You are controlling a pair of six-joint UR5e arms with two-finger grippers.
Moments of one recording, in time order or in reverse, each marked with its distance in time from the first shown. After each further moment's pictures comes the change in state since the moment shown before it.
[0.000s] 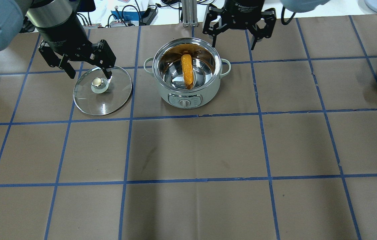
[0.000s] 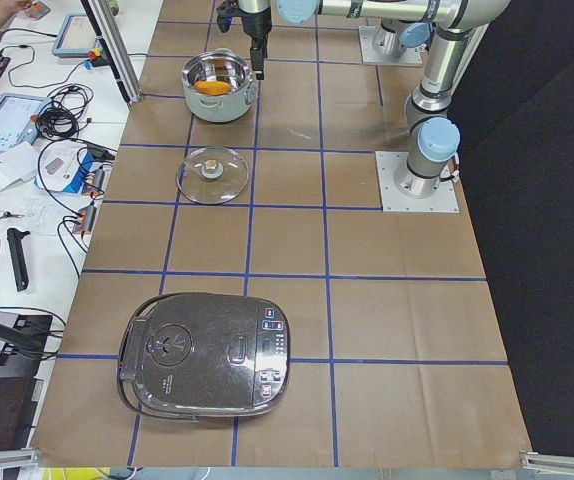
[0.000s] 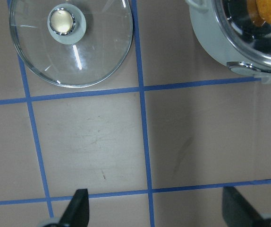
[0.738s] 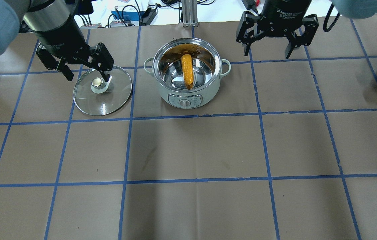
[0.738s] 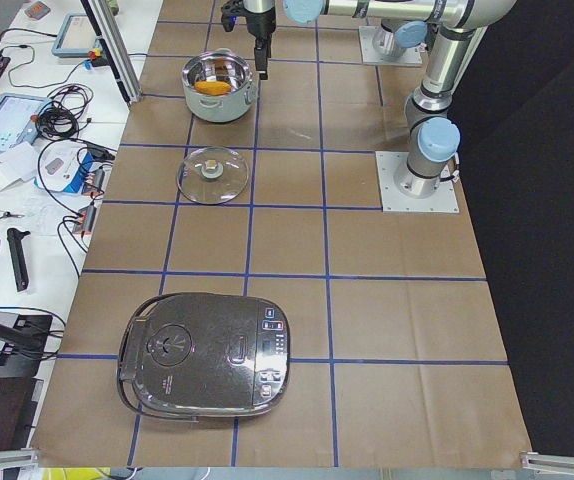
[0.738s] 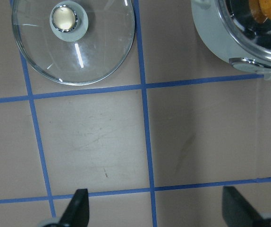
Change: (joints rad) left arm 0.007 0.019 -0.021 0.008 0.004 0.009; right arm -0.073 -0.075 0.074 0.026 -0.025 -0.057
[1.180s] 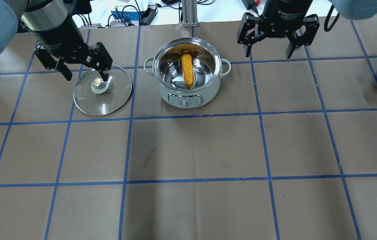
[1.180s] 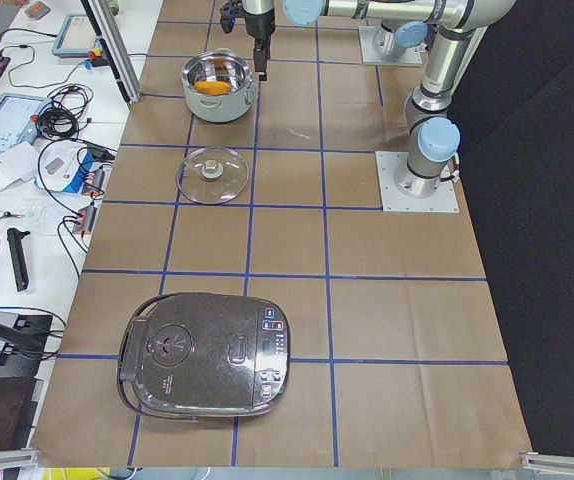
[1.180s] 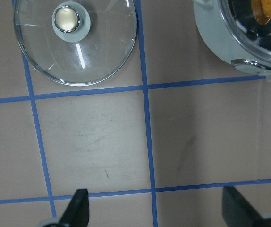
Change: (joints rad) left arm 0.007 -0.001 0.000 0.002 -0.001 0.002; right arm 0.003 -0.002 0.005 -0.002 -0.009 -0.045
